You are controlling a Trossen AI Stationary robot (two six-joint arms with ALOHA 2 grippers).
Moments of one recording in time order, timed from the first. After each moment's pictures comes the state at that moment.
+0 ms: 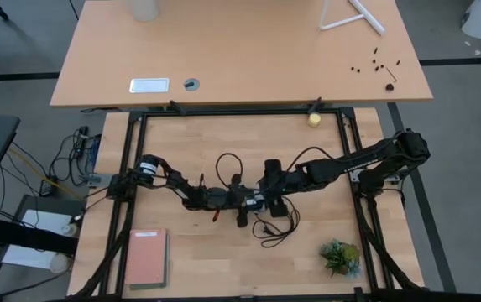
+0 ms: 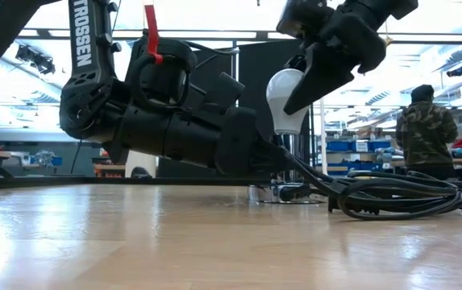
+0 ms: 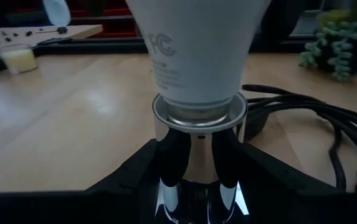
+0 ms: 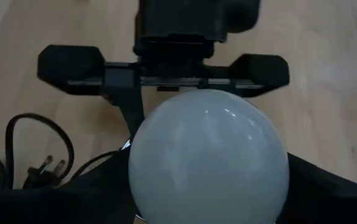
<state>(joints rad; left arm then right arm) -0.14 2.20 0.83 1.24 -0.31 -0.03 0.16 1.54 0.99 -0.33 0.17 -0.03</state>
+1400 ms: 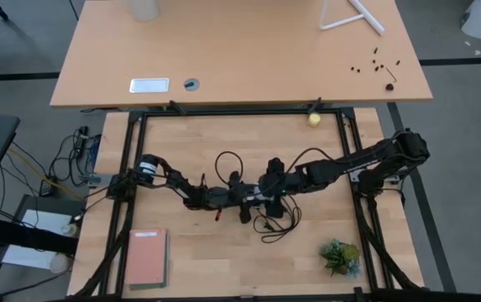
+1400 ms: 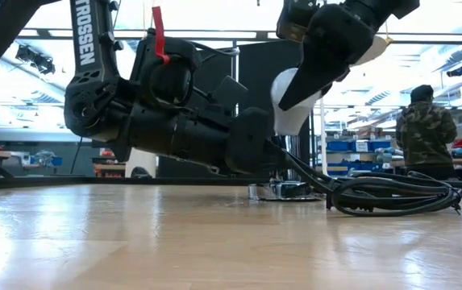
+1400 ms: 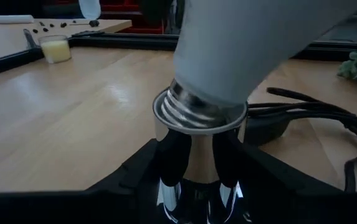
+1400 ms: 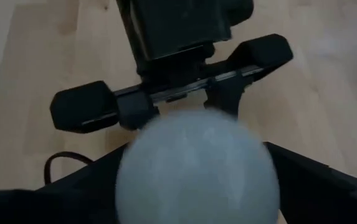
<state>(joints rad) -0.14 2.20 0.85 1.20 -0.40 -0.08 0.16 1.54 0.99 -0.32 0.20 0.19</state>
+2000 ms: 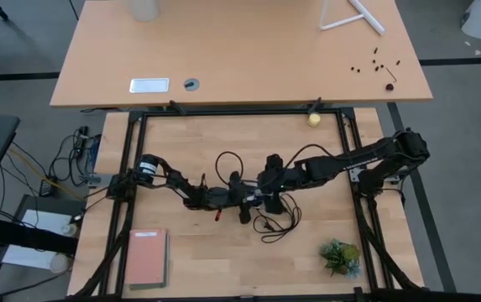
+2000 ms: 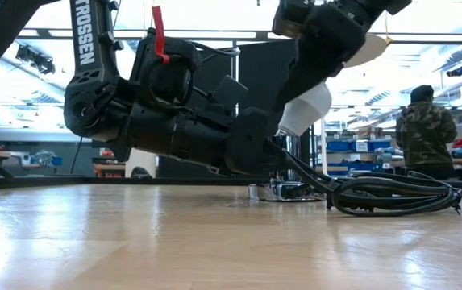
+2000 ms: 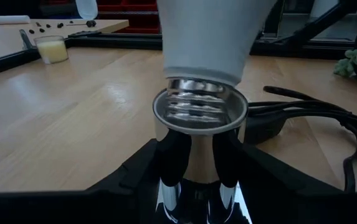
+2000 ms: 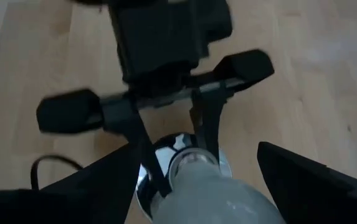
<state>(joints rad) -0.15 2.20 0.85 1.20 -0.39 -0.08 0.14 1.54 1.03 -0.37 0.19 0.12</state>
